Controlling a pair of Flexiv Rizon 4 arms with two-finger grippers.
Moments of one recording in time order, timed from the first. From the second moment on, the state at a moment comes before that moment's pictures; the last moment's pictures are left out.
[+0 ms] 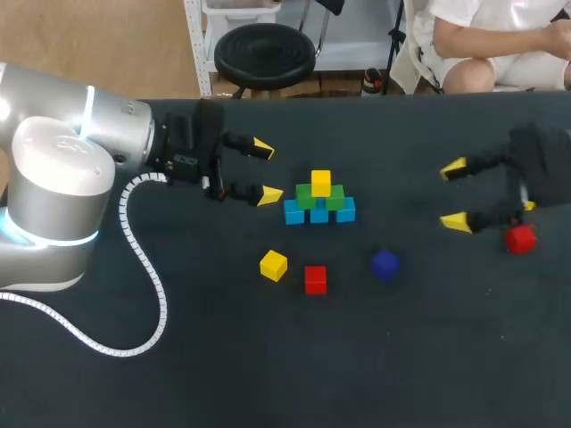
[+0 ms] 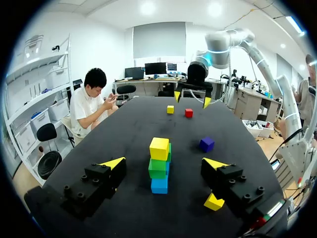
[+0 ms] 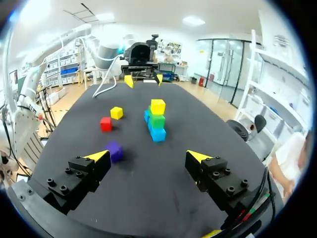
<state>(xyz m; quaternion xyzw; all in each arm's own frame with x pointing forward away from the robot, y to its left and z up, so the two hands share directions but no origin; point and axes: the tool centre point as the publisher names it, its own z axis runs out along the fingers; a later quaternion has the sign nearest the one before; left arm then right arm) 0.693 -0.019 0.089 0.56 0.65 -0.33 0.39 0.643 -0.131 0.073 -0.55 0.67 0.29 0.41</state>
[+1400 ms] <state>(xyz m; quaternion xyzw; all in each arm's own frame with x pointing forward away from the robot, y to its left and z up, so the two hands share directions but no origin) 0.693 -0.019 0.089 0.56 0.65 -0.33 0.39 0.628 -0.259 0.067 -0.51 0.72 0.24 0.41</state>
